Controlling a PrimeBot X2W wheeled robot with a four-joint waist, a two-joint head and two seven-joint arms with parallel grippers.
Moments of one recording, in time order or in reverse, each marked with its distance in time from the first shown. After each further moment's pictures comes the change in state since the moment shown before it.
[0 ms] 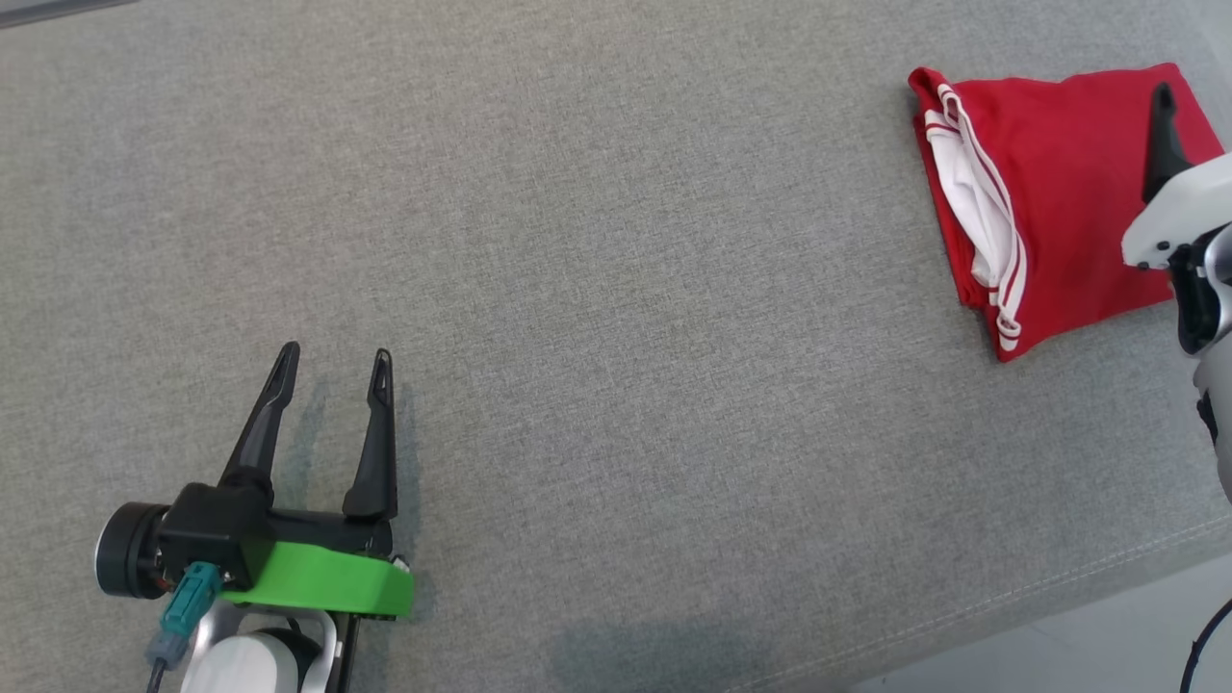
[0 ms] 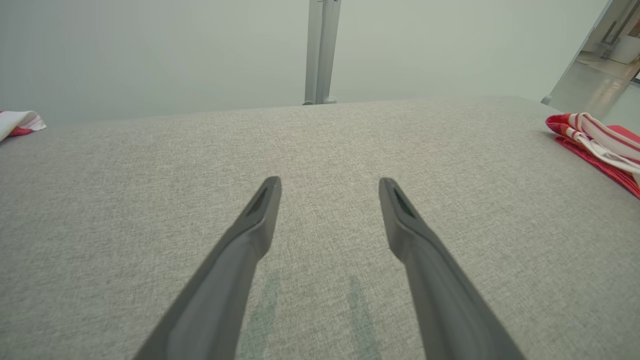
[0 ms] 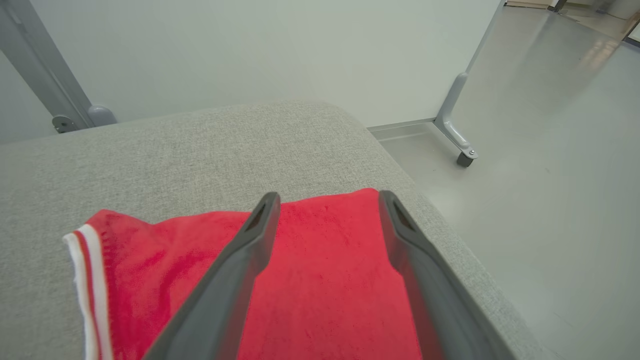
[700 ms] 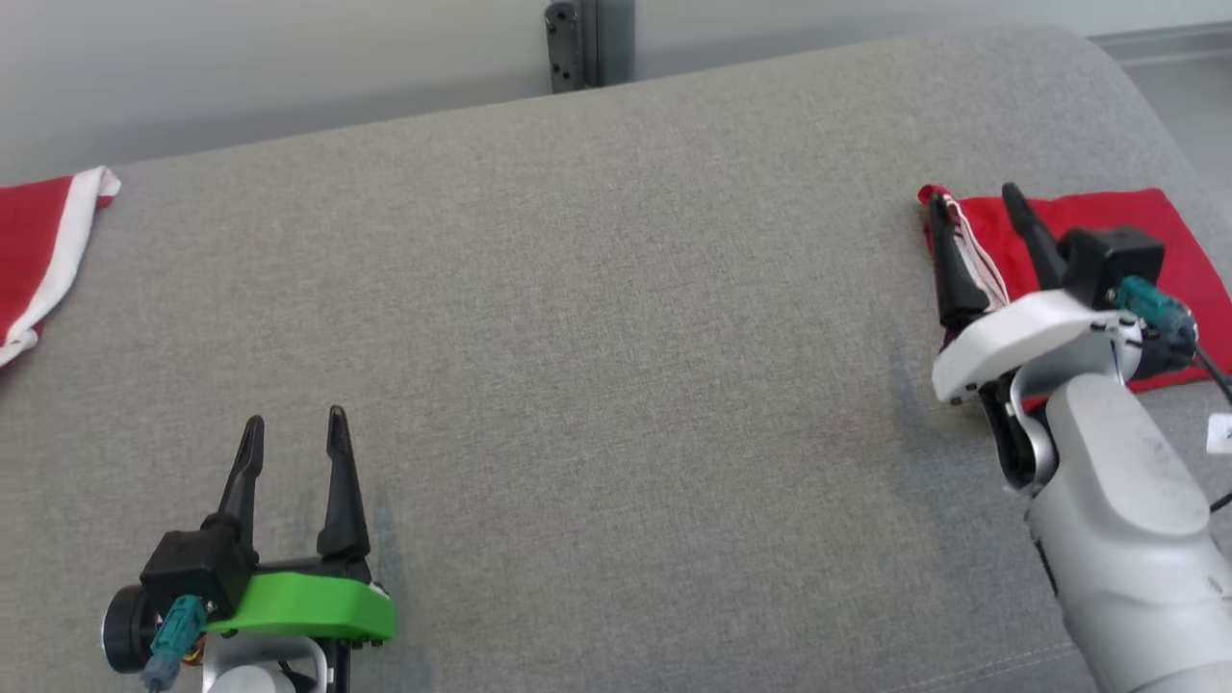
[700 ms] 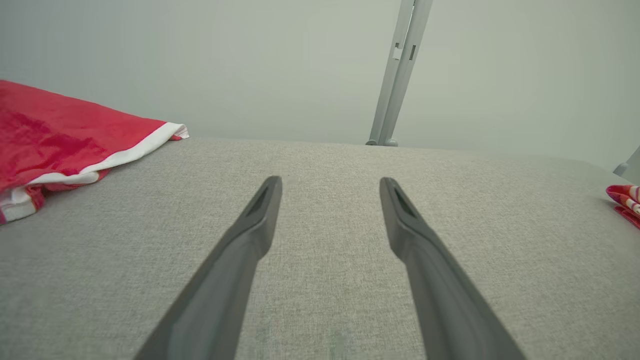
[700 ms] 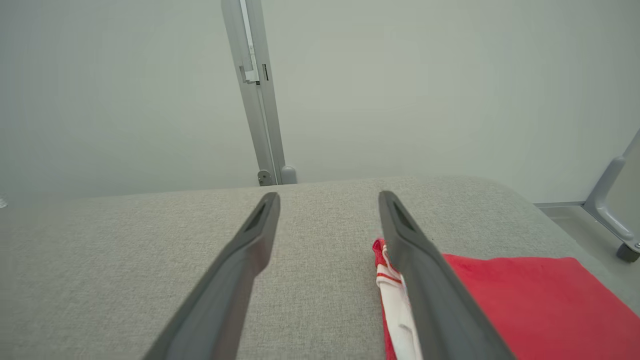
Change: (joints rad) left arm 0.017 -0.067 0.078 0.209 -0.072 0.031 -0.101; right arm 0.338 0.180 0.110 -0.454 -0.017 0.000 -0.004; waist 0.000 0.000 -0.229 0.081
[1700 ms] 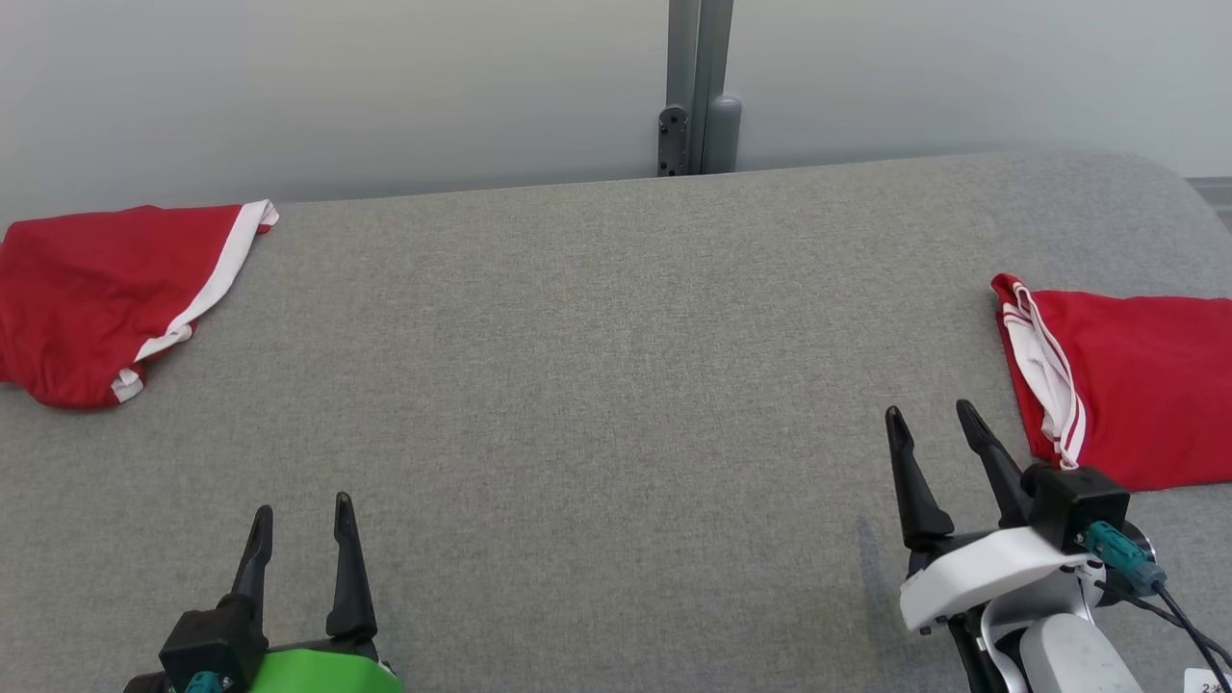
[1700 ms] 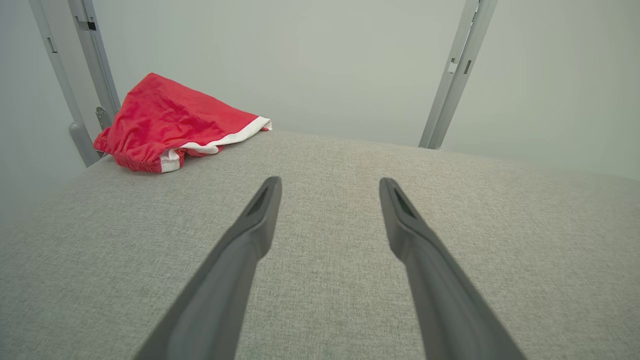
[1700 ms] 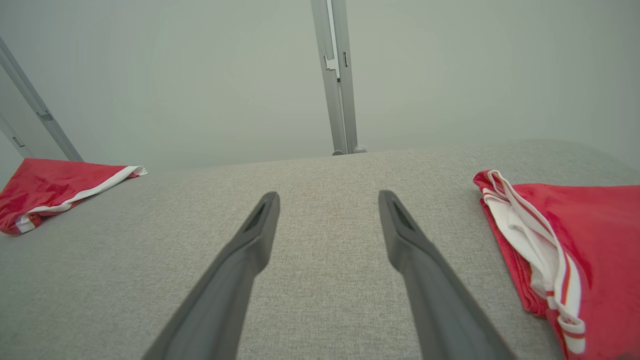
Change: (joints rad) left arm 0.137 -0.055 0.056 0.011 0.052 -0.012 -0.005; right arm 0.542 0.135 -0.061 -0.473 -0.074 -0.001 0.069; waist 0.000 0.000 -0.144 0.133
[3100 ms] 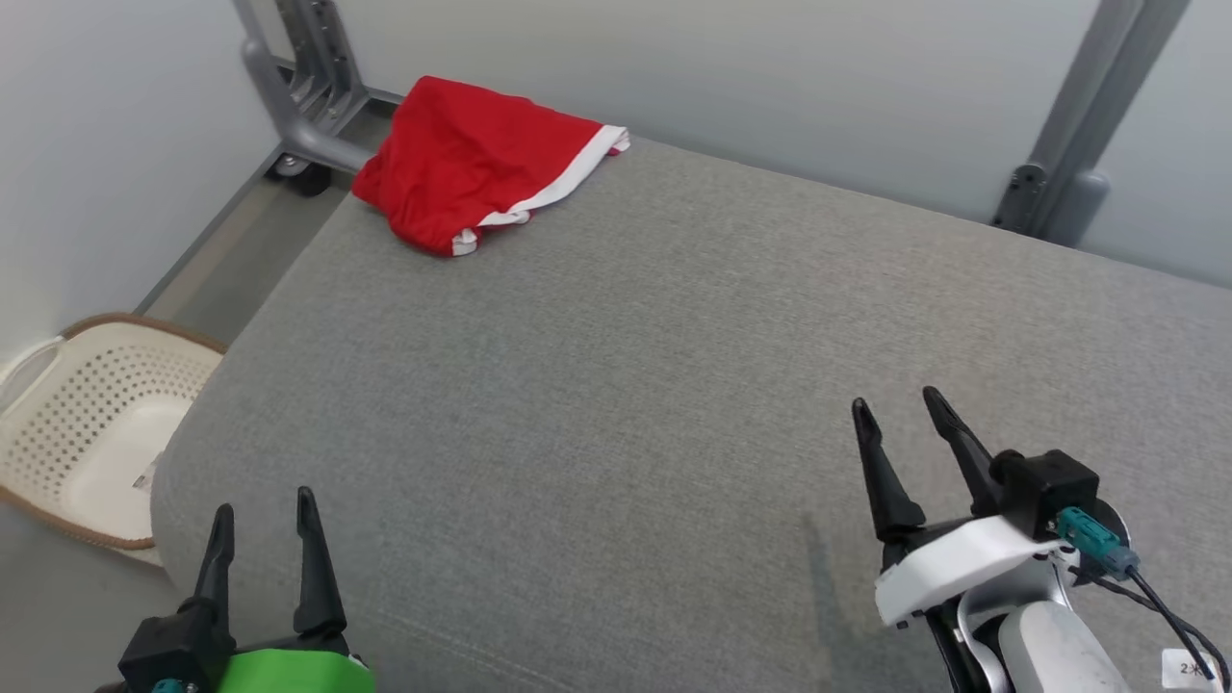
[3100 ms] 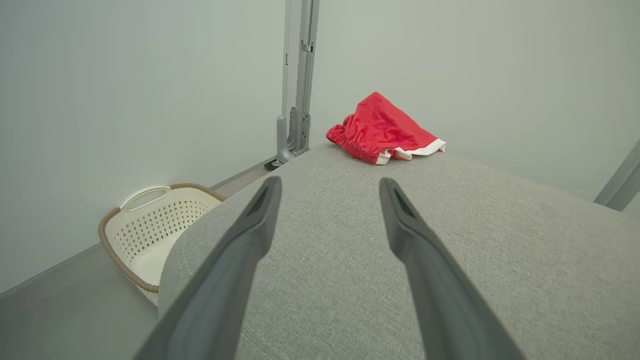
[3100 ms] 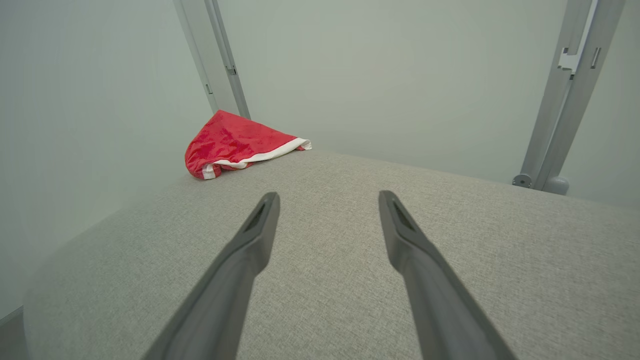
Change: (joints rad) left arm 0.006 -0.006 0.047 -0.029 0.000 0.002 -0.001; right arm -0.006 0.001 0.041 -0.034 -0.015 0.000 0.027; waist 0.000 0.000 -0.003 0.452
